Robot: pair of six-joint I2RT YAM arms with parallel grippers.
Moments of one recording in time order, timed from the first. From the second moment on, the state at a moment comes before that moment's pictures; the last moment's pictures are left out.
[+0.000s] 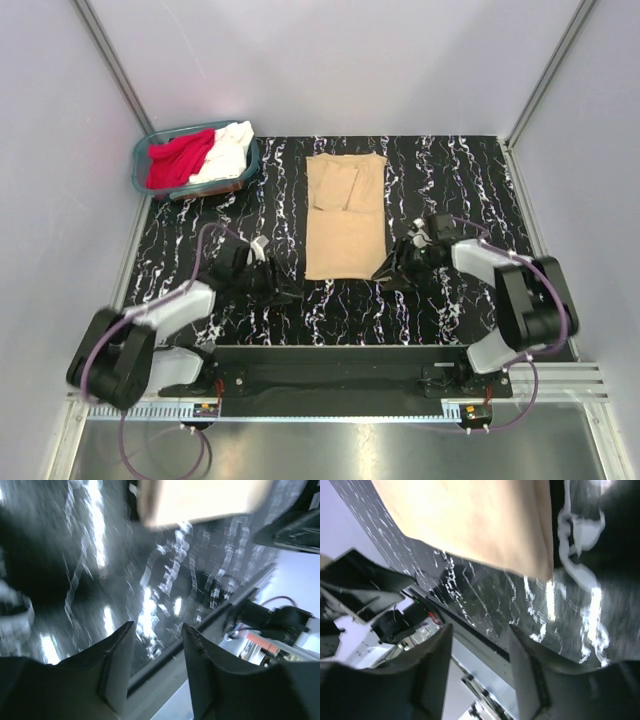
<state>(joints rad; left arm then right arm) -0.40 1.28 0.46 -0.06 0.59 -0.82 0.21 1.59 0.75 -0.34 -0.74 0.69</state>
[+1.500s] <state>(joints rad) -0.52 1.51 0.48 0.24 0.19 -1.52 0.36 1.40 0.42 0.13 -0.14 1.58</state>
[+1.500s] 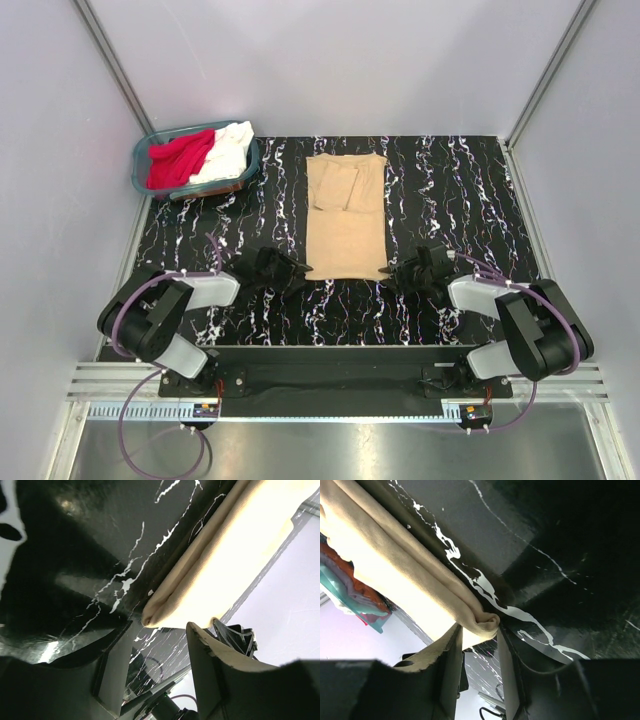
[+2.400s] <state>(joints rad) -0.54 1.55 0.50 0.23 0.21 -1.59 0.37 1.40 0.42 0.10 -0.13 1.56</state>
